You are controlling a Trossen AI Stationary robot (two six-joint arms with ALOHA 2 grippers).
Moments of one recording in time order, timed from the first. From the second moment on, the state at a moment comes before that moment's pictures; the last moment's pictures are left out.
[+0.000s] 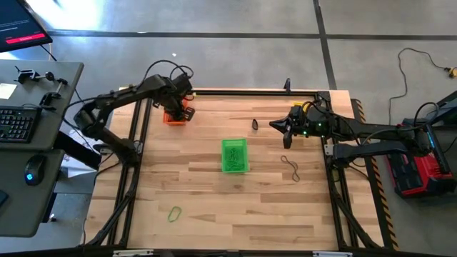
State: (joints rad) left arm 0.70 1.52 1.17 -1.11 -0.02 -0.42; right arm -0.17 0.86 0.67 -0.15 0.09 0.31
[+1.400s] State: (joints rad) left arm 0.88 1.76 1.16 -0.92 0.07 -0.09; right arm -0.17 0.86 0.67 -0.15 0.09 0.37
